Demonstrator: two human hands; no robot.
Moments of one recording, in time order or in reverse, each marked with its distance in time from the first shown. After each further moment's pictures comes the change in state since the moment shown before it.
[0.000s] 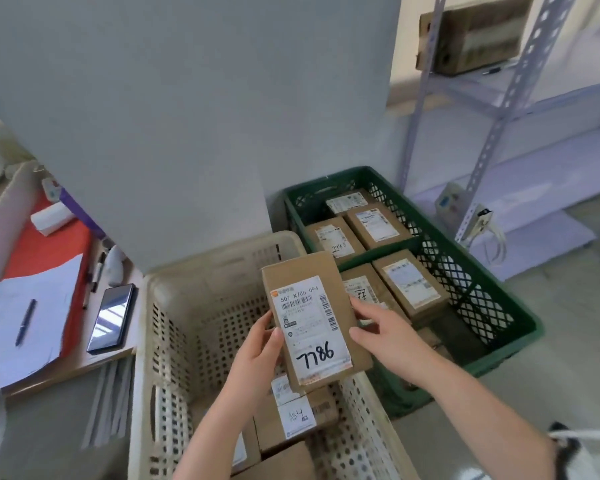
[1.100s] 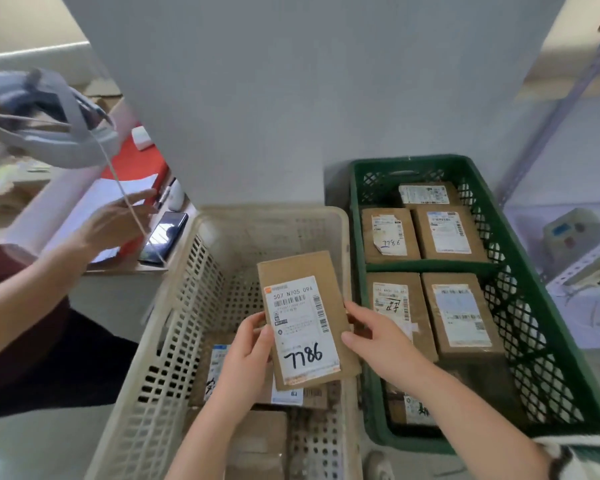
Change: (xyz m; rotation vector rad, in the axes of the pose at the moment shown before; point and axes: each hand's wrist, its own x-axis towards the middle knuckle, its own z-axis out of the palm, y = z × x) left_hand -0.003 -0.007 0.056 -0.125 0.402 -0.173; right_hand 0.072 0.021 -0.031 -0.062 -0.416 -0.019
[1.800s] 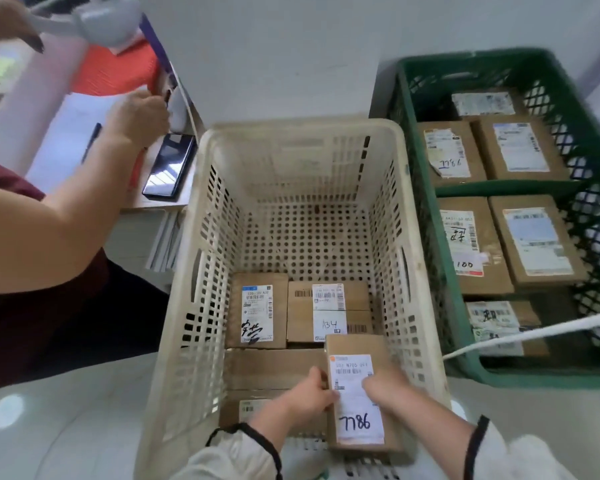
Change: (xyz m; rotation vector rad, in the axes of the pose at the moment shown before) left_hand 0.019 -0.212 -0.011 0.321 -0.702 -0.532; right_hand 0.033 0.138 0.181 -0.161 0.065 0.866
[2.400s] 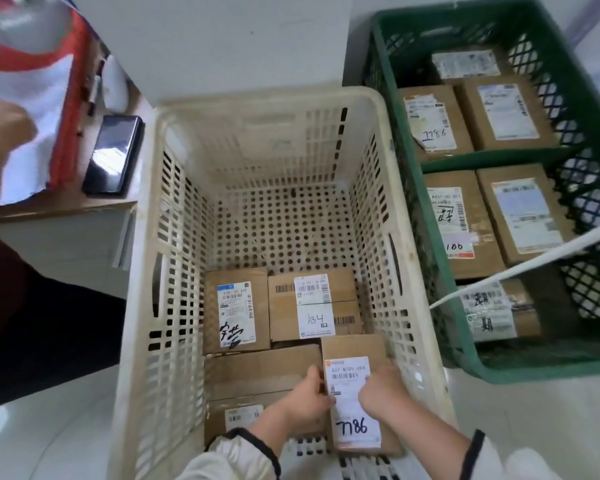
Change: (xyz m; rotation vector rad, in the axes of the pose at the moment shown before) left_hand 0.047 -0.017 0.012 -0.106 -0.118 0.012; right_hand 0.033 0.020 0.019 0.067 0.104 0.149
